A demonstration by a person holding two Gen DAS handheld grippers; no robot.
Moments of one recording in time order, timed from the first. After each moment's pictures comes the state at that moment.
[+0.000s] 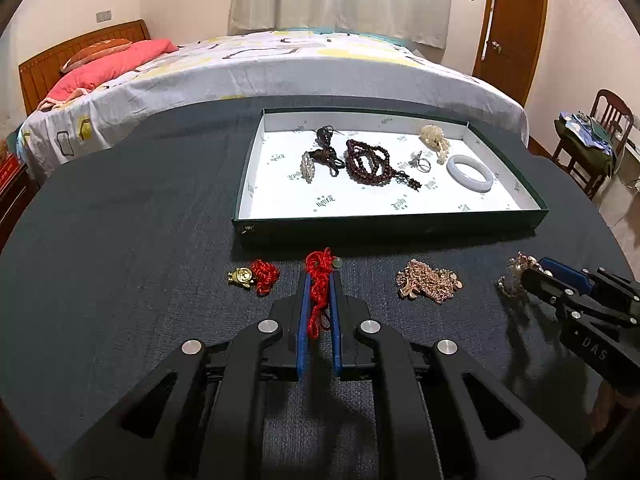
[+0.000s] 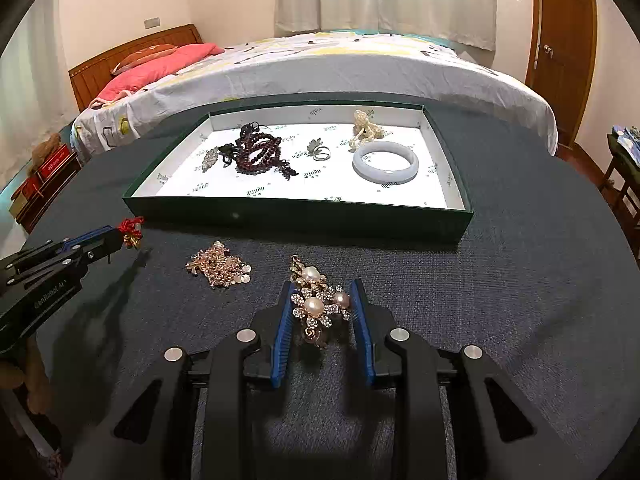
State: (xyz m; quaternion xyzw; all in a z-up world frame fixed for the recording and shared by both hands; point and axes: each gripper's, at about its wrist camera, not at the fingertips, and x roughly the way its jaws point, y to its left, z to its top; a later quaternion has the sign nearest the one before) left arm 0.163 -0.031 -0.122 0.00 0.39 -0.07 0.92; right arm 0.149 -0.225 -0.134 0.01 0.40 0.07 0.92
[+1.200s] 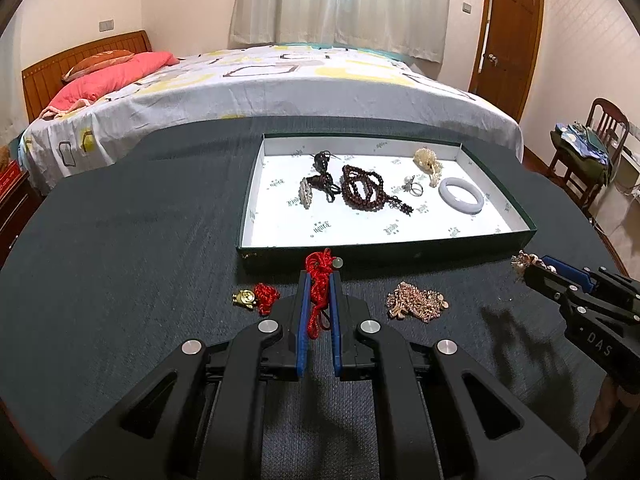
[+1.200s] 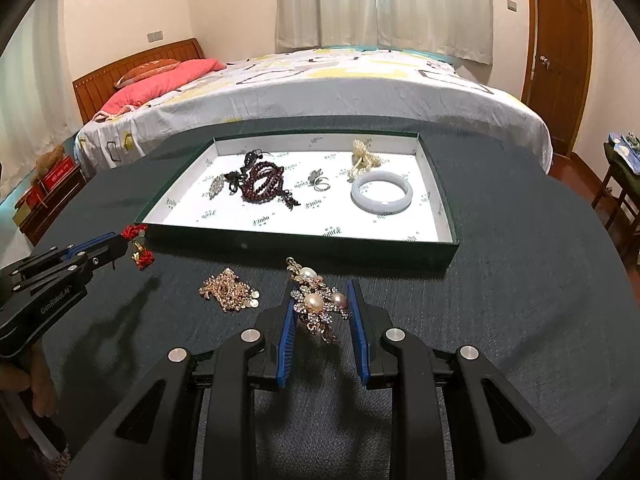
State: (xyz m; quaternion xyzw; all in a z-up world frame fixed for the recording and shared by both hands) left arm 0.160 -0.031 -0.101 0.00 0.36 -0.07 0.93; right arm 0.146 -0.228 -0.106 0.02 0.37 0.07 0.93
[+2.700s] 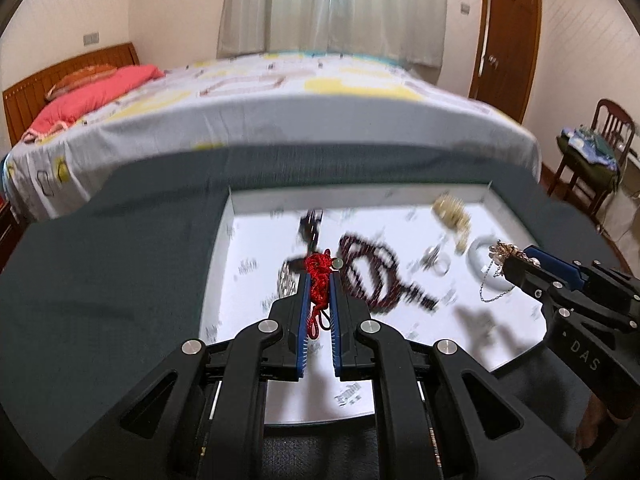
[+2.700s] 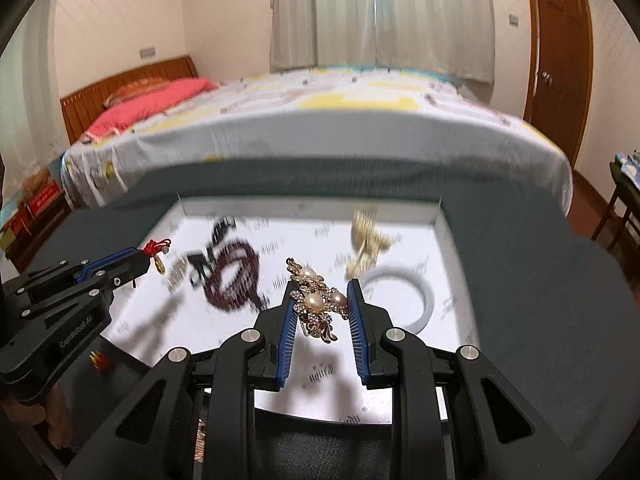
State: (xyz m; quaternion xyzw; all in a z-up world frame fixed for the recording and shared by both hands) left arm 0.280 -0.057 -0.115 0.01 0.36 -0.08 0.93; right arm 0.258 -0.220 -0.116 0.01 0.35 0.06 0.94
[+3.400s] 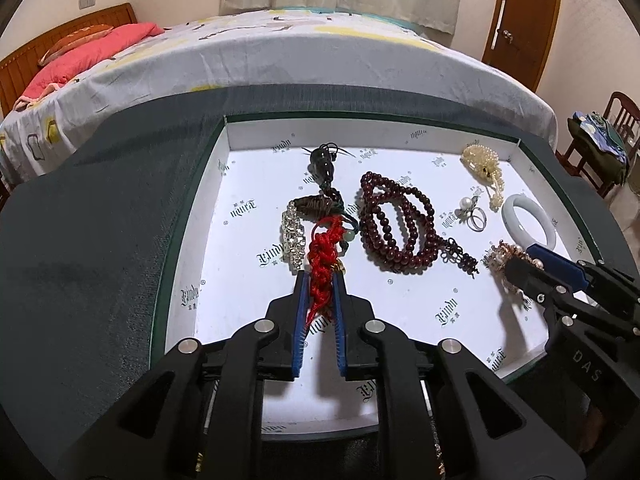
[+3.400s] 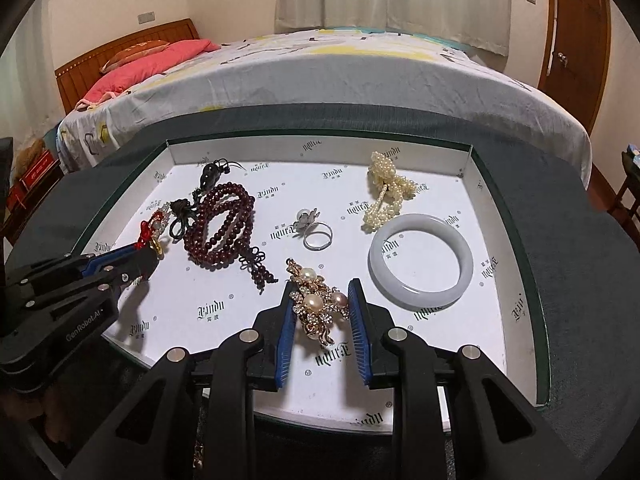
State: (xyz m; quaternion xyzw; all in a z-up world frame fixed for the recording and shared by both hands) left arm 0.295 -0.047 -0.153 0.00 0.42 -0.07 0.90; right arm 0.272 -0.213 -0.144 0.00 0.40 0.07 0.91
